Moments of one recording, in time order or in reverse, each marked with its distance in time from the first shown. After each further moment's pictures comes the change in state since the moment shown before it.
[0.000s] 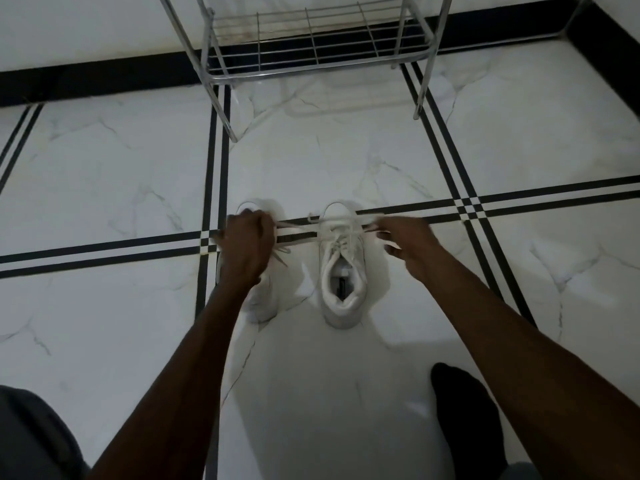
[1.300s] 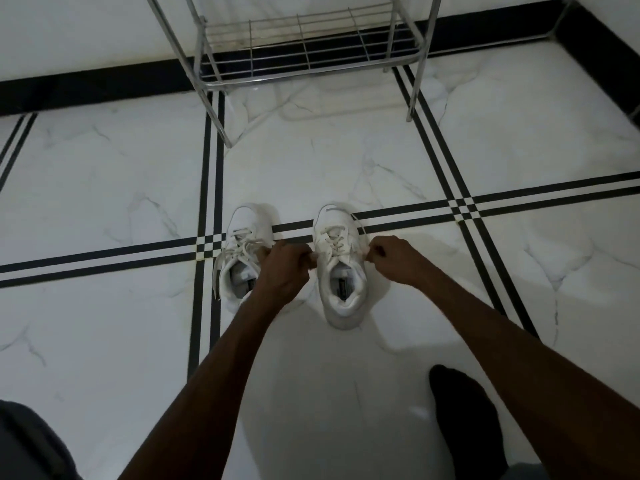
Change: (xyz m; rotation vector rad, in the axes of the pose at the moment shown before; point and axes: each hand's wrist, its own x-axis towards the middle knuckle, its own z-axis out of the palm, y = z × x) left_hand -0.019 0.005 0.055 0.060 -0.291 0.289; right_hand 0.001 0.030 -0.009 -0.890 -0.177 -0.381
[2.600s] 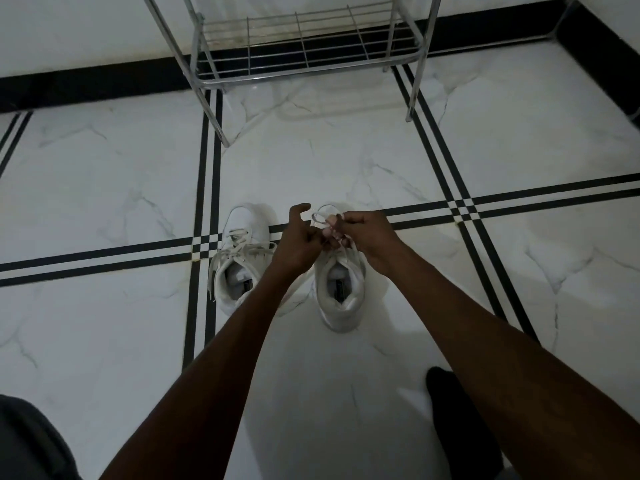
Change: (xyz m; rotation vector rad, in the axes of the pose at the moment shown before) left_hand 0.035 0.035 -0.002 -0.737 -0.050 -0.202; right_hand 0.027 -0.053 0.008 0.907 0.000 0.034
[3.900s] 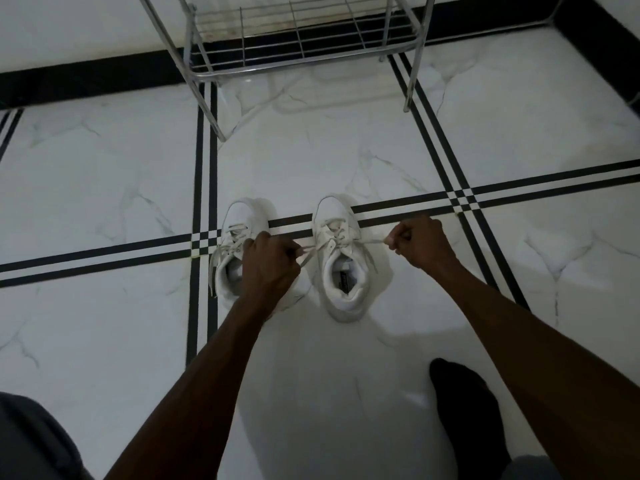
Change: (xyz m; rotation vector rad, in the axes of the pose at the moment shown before) left_hand -0.034 -0.031 -0.034 0.849 0.226 0.142; right_hand -0.027 0.021 -0.080 -0.809 0.285 -0.127
